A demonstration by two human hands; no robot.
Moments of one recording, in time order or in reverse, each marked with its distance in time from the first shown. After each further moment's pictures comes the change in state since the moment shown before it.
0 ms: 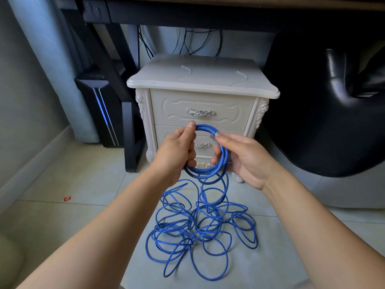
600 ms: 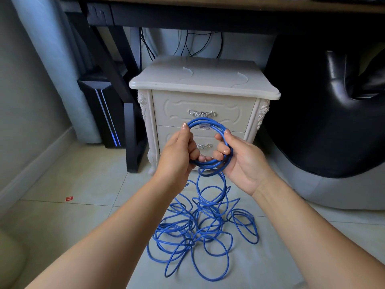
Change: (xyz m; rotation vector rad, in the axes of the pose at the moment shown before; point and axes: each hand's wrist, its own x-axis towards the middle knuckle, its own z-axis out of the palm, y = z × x) left_hand -0.006 -0.009 0.009 -0.325 0.072 0.021; right_hand 0.003 0.010 0.015 0.403 0.080 -0.051
